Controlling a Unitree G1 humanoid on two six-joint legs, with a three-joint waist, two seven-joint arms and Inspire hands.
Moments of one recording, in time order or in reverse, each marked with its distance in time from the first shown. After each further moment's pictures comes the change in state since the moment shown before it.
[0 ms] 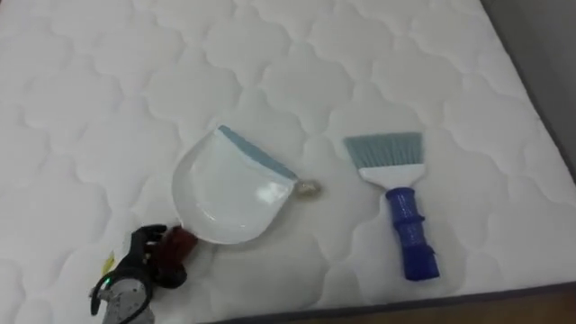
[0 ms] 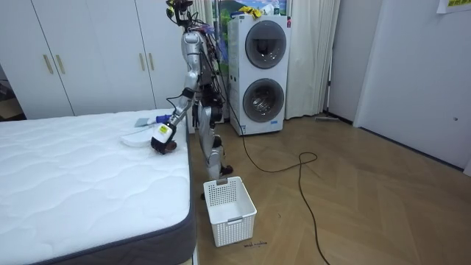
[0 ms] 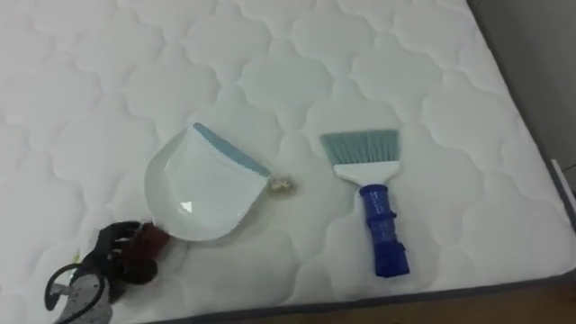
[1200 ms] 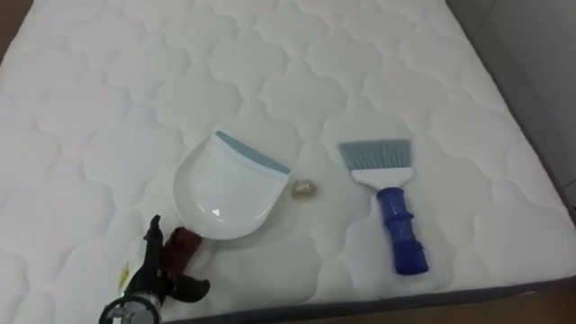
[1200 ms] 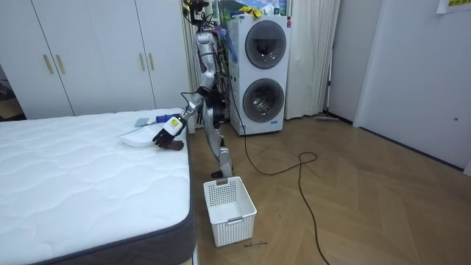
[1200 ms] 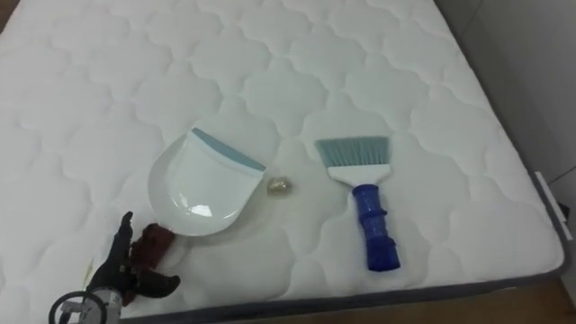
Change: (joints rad) left arm 0.268 -0.044 0.056 -0.293 0.000 0.015 -0.003; right arm 0.063 -0.006 -0.075 -0.068 -0.068 -0.002 0.027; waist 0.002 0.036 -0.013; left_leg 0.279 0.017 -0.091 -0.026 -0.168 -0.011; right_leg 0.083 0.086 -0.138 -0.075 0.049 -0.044
